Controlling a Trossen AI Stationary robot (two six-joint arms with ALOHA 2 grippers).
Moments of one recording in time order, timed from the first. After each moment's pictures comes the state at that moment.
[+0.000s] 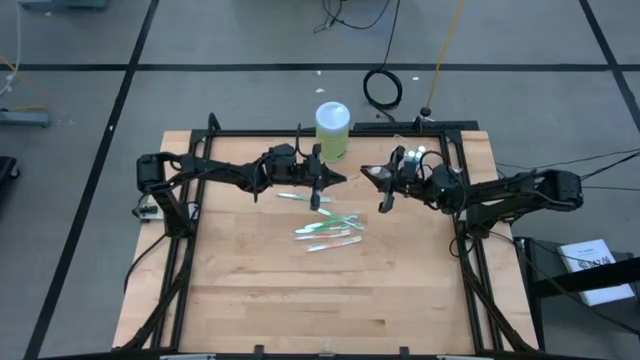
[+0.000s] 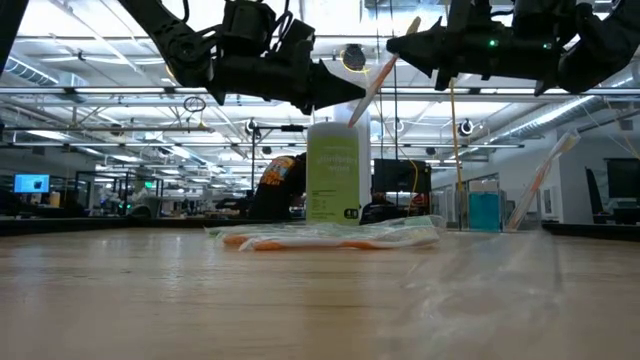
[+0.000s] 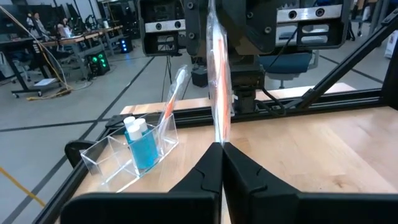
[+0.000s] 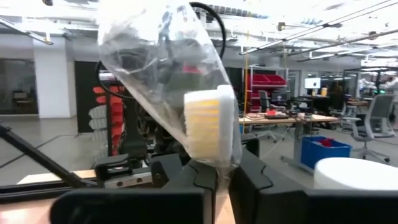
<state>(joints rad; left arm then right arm) 0.28 1.73 0.94 0.70 0.31 0.18 -0.20 1.21 0.37 1.12 0.04 -0.02</state>
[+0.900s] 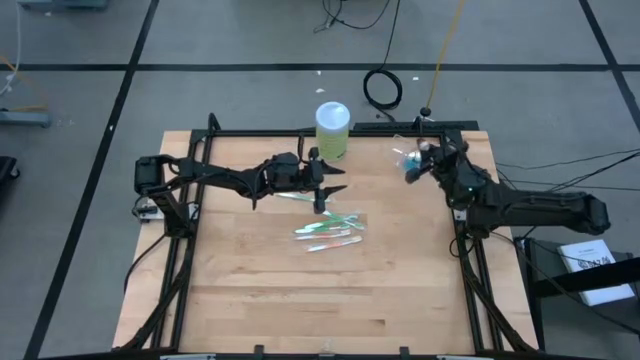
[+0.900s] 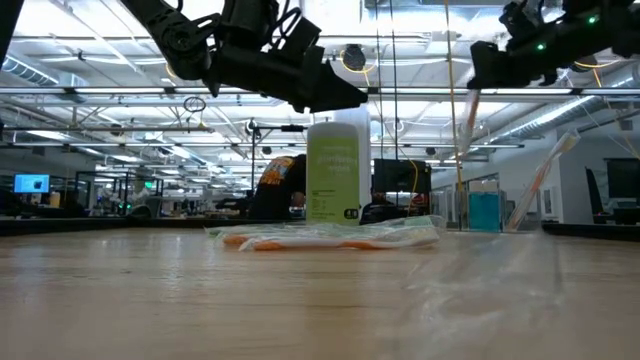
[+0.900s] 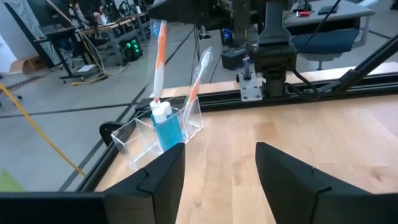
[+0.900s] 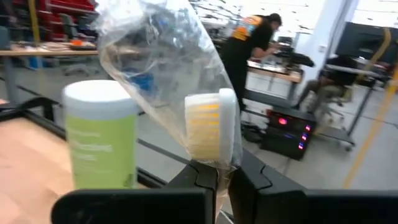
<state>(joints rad) 0.21 1.72 0.94 0.63 0.08 0.21 -0.20 0.60 0.37 0.23 0.88 -0.11</state>
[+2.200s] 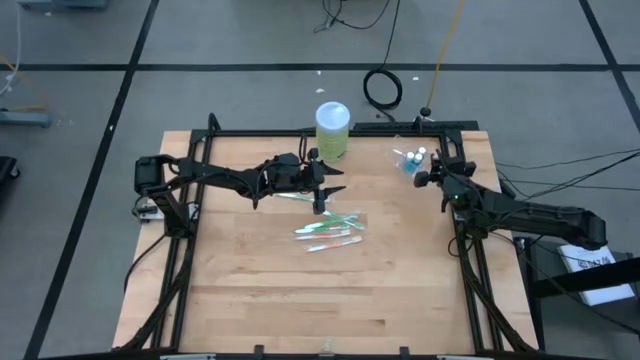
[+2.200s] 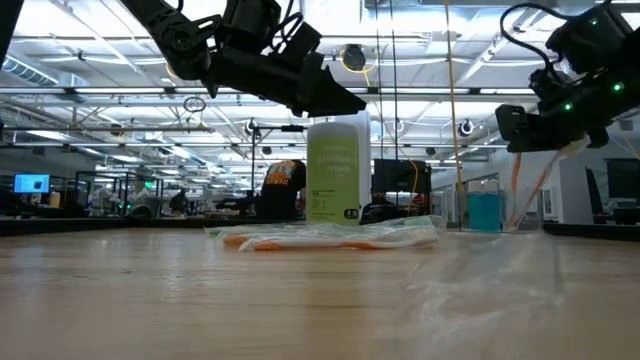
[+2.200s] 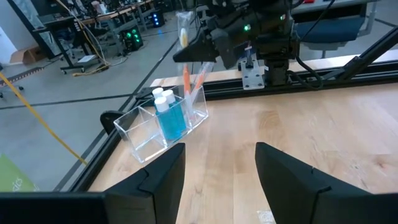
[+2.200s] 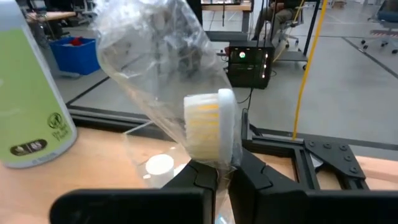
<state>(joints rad) 0.21 1.72 0.94 0.59 0.07 0.22 -0.32 0.44 0.16 -0.10 0.96 0.38</state>
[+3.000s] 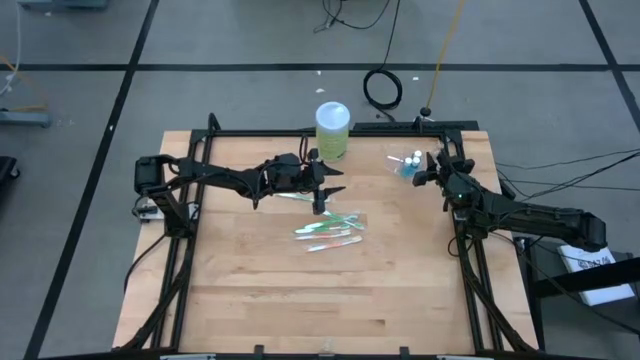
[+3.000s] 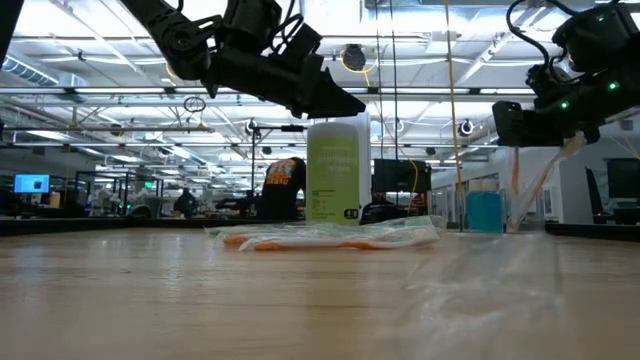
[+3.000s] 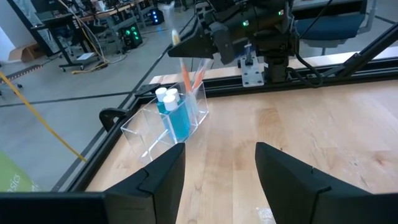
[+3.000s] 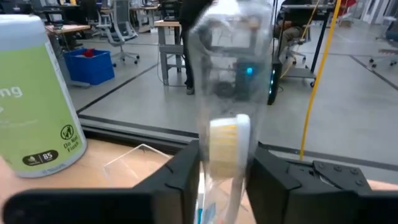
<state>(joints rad) 0.21 1.72 0.94 0.58 0.07 0.22 -0.34 0.44 0.12 0.07 0.93 0.23</state>
